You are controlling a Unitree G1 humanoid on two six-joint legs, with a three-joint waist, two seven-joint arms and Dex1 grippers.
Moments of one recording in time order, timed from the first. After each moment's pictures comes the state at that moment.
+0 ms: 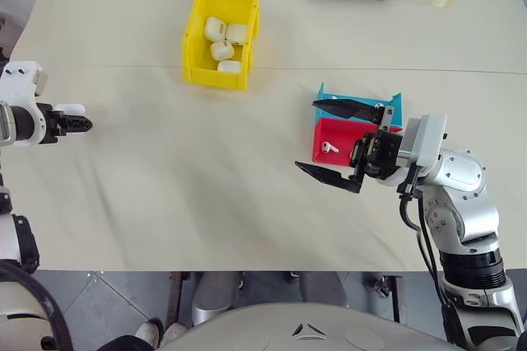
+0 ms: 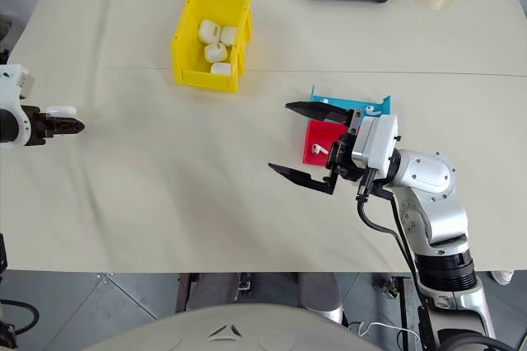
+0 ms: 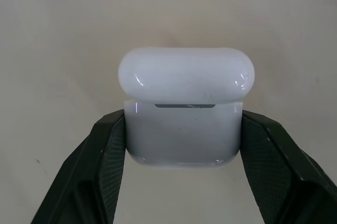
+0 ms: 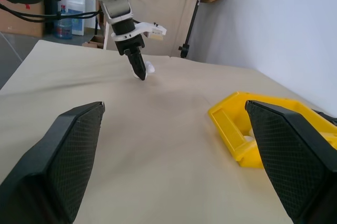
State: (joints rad) left arm -0.73 1.00 0.07 0.57 -0.21 1.08 -0.62; right arm -0.21 -0.53 0.02 -0.34 0.53 0.00 1.04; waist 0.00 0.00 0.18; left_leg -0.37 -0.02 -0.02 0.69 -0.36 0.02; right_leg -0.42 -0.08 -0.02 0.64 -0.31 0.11
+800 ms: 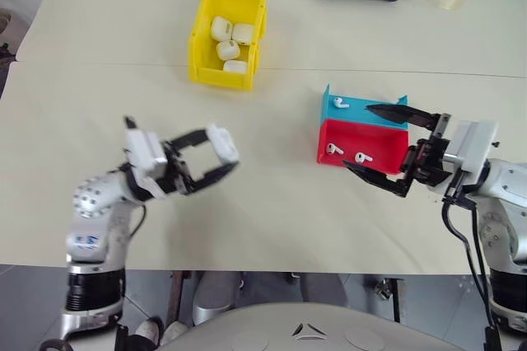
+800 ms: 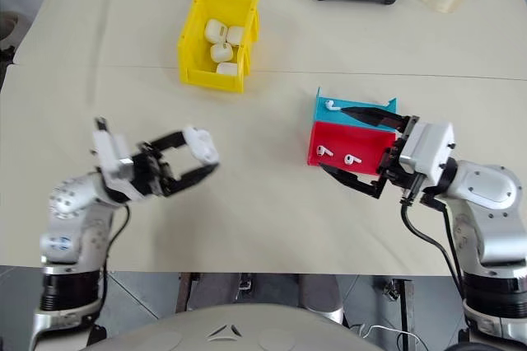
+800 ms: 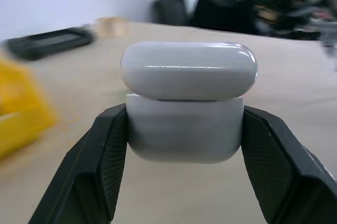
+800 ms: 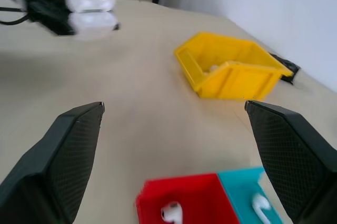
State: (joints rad) left arm -0.03 0.39 0.07 -0.29 -0.43 0.03 -1.03; right arm 0.01 -0.73 -0.26 -0.39 0.54 0.02 1.04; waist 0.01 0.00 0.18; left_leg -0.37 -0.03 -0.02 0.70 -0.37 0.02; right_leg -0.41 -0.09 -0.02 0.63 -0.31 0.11
